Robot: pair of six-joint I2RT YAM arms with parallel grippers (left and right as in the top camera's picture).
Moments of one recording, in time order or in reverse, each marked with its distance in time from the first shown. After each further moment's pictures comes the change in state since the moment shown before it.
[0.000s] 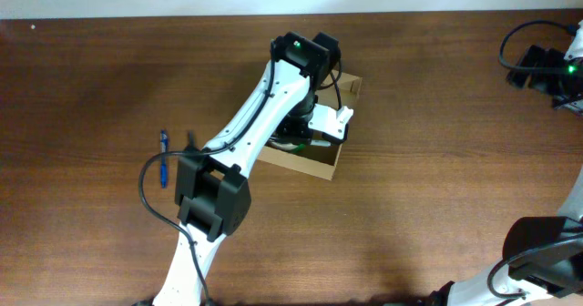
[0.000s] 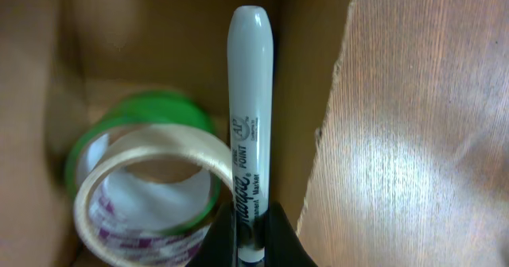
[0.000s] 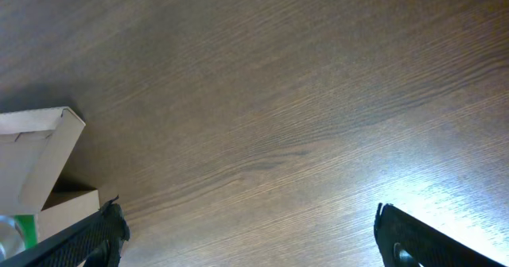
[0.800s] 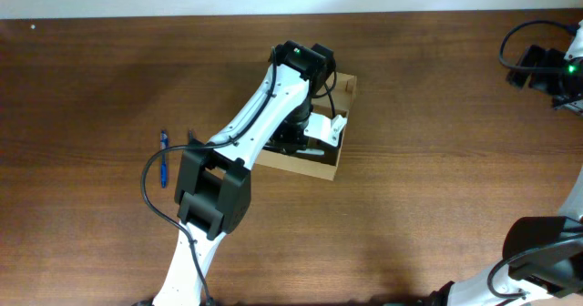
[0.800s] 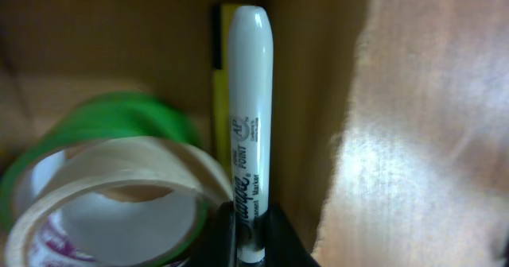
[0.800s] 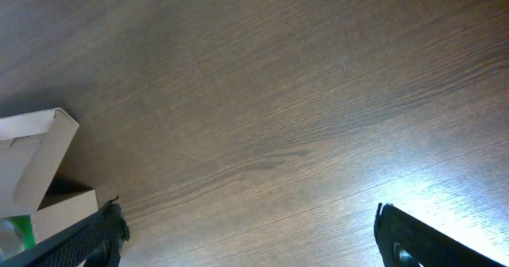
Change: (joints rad) left arm 0.011 0.006 -0.102 0.044 -0.013 0.003; right arm 0.000 0.000 0.000 0.000 0.000 0.000
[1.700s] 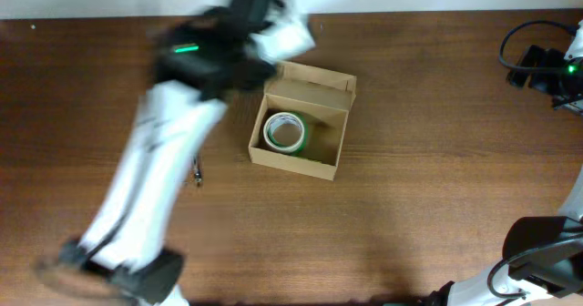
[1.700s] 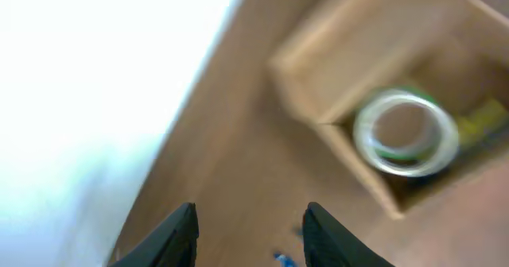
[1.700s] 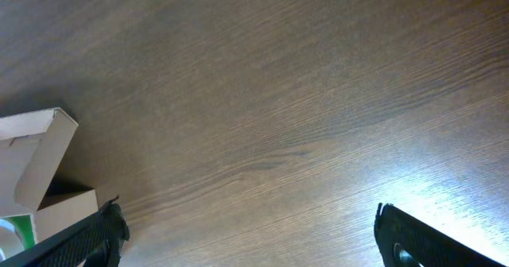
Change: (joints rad) left arm 0.162 -0.548 0.050 0.301 -0.259 -0.581; right arm 0.000 0.000 0.000 0.000 0.000 0.000
